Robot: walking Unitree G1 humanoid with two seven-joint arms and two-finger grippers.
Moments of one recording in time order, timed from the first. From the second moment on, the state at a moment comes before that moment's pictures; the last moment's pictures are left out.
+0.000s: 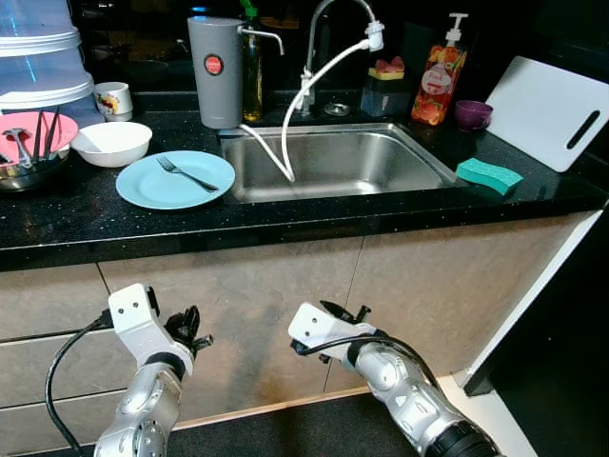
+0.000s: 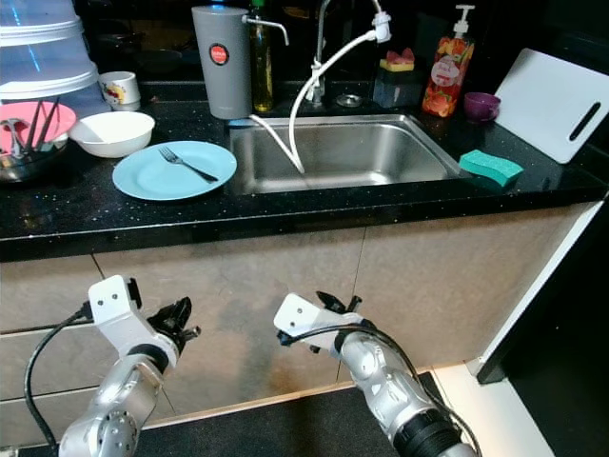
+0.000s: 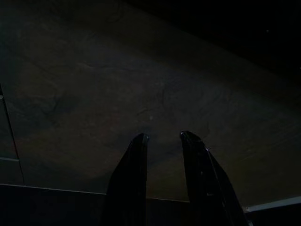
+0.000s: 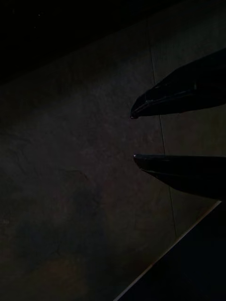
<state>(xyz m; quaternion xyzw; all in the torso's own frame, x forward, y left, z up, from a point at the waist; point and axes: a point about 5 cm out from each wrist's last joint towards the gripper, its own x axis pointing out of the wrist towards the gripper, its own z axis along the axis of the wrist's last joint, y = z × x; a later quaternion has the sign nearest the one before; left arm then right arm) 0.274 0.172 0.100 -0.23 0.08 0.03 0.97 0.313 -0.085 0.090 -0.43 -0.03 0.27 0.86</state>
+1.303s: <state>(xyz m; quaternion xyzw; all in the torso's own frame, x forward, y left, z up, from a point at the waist) 0.274 0.172 0.100 -0.23 0.08 0.03 0.97 0.313 -0.085 0.090 -0.43 -0.03 0.27 0.86</state>
